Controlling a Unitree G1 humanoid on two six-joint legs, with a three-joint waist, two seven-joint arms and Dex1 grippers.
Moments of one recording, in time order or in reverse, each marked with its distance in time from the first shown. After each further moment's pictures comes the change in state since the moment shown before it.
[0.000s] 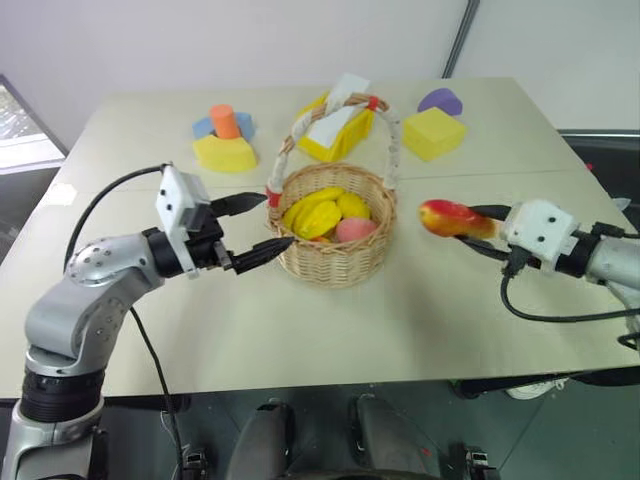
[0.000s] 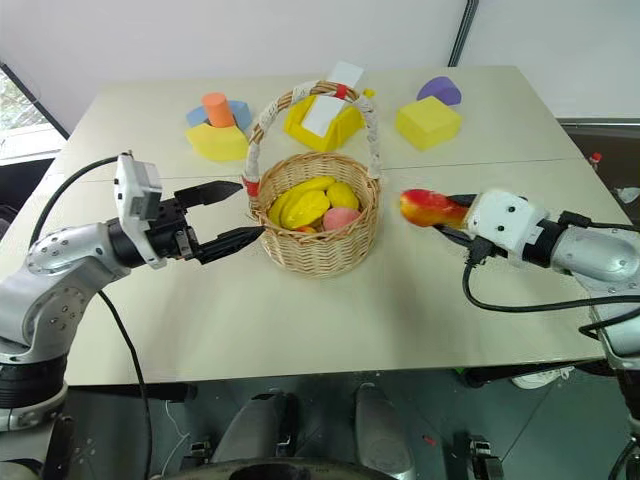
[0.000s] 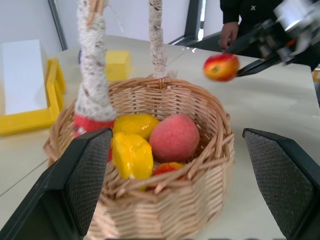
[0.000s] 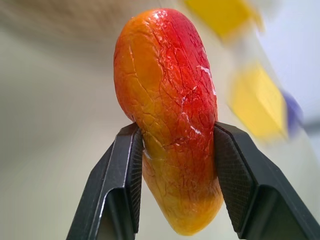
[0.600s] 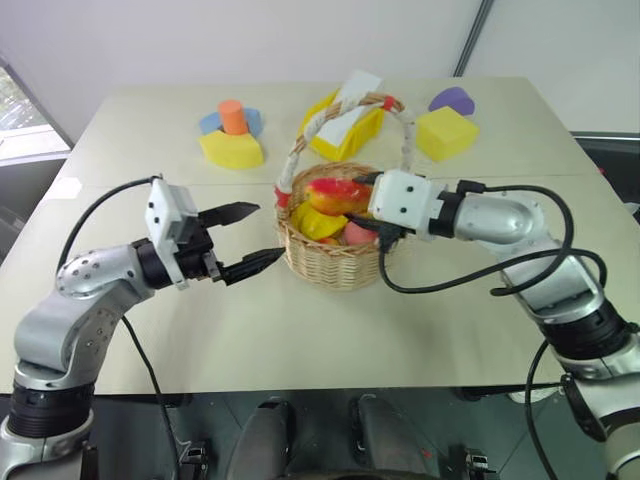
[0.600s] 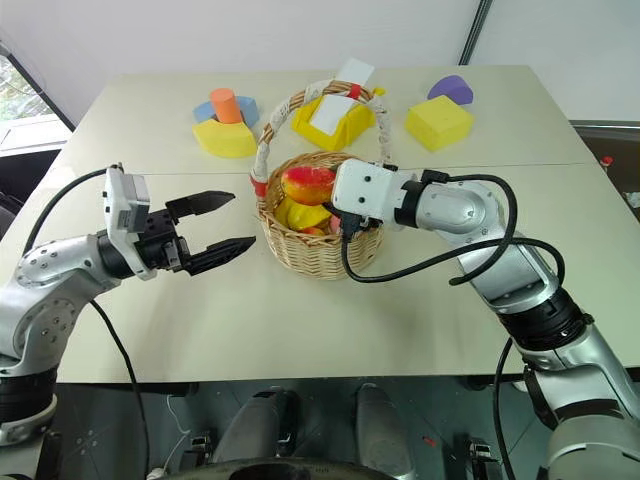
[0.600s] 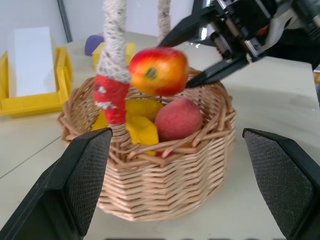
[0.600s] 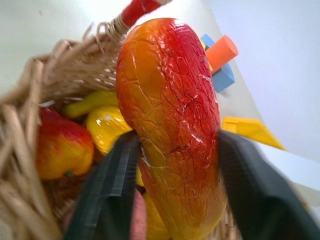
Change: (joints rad) left arm 0.081 0.008 0.023 -0.038 -0.019 -0.028 0.003; right arm -0.522 0.286 0.506 0.030 -0.308 0.206 -0.102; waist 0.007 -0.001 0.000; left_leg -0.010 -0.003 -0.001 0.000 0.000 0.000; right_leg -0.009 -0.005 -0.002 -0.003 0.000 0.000
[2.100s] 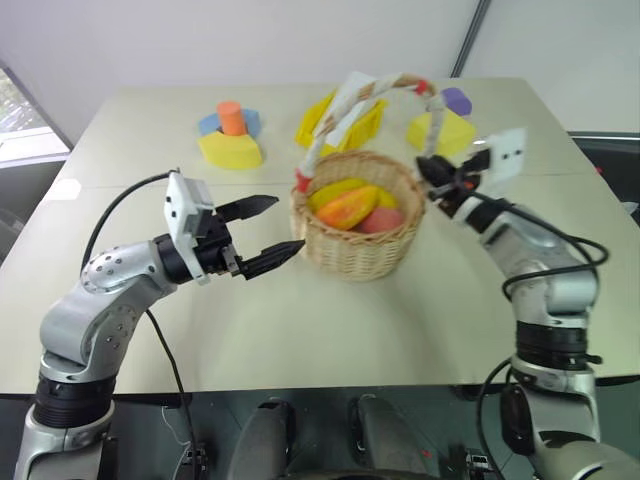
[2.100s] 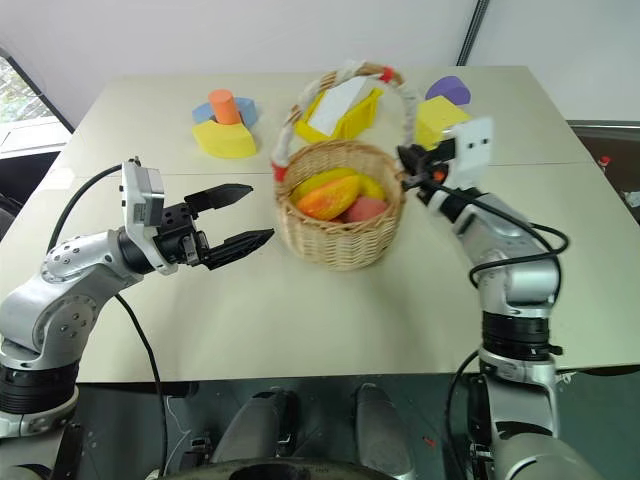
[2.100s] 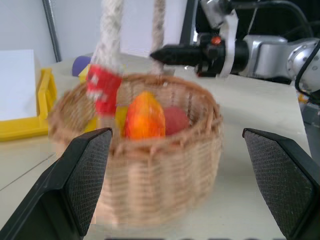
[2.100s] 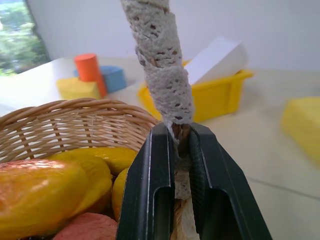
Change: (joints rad) left arm -0.066 -0.067 -0.058 0.003 -0.028 -0.001 0.042; right arm 0.156 0.293 -0.611 0.186 0.370 0.196 -0.348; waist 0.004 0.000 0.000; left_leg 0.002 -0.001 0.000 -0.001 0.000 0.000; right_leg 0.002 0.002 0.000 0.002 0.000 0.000
